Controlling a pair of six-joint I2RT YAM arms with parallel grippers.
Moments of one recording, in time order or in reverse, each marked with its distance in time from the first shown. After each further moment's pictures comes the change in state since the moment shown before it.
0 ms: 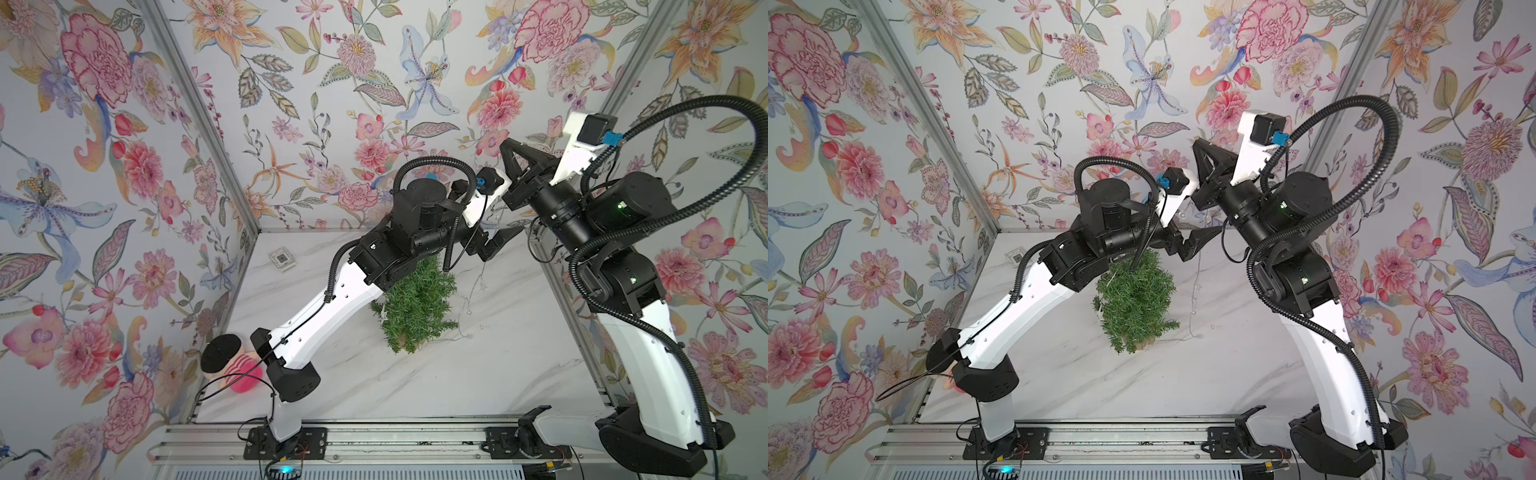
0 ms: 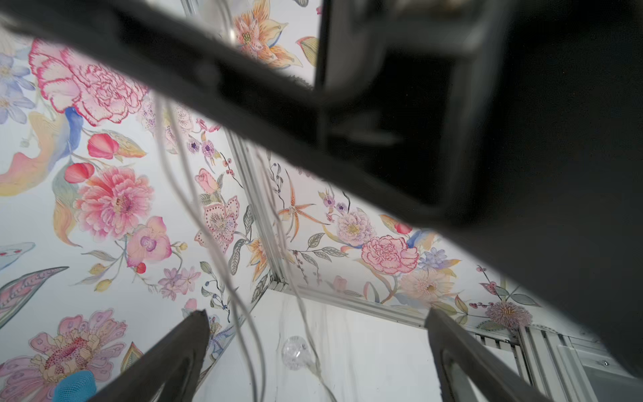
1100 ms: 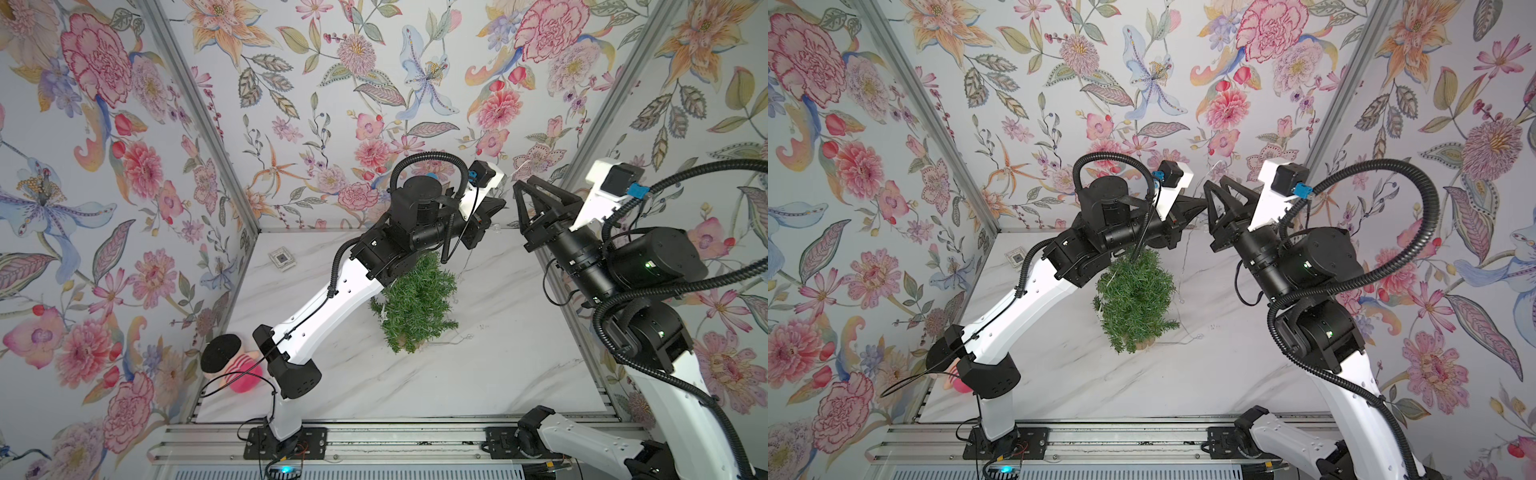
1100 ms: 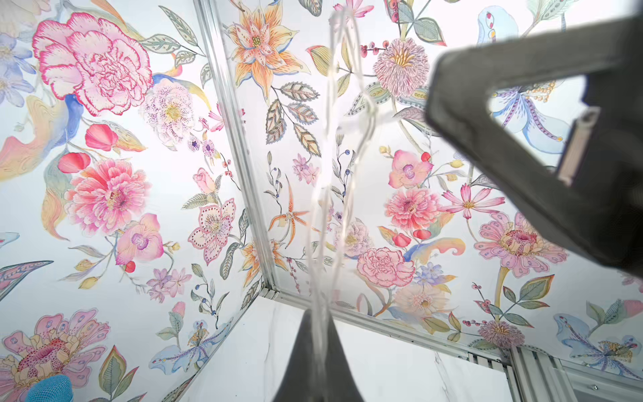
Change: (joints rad) left arm 0.039 0.003 -0.027 0.089 0.045 -0.082; right arm 0.064 -0.302 -0.322 0.023 0.144 -0.013
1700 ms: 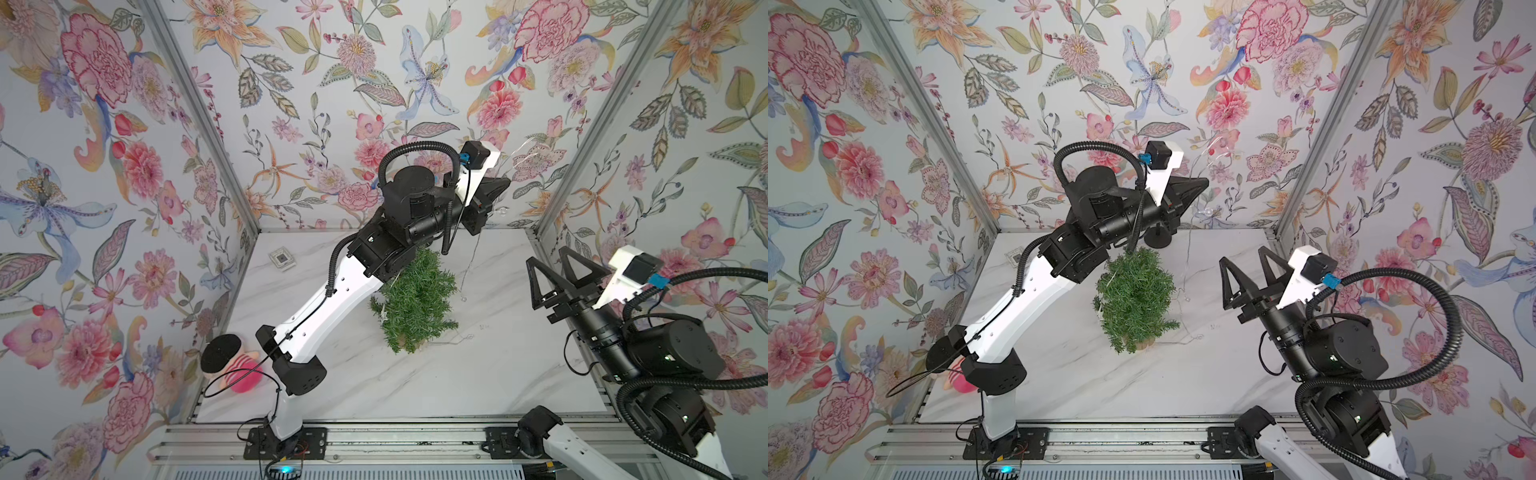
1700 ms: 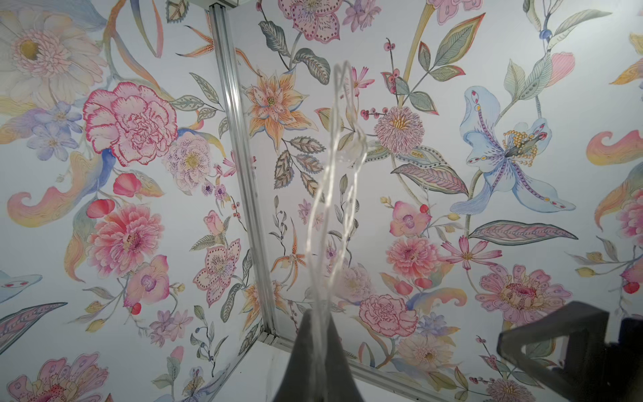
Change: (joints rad) left arm 0.009 0.040 0.122 0.073 -0.004 -0.056; right arm 0.000 -0.445 -0.508 -0.065 0.085 0.068
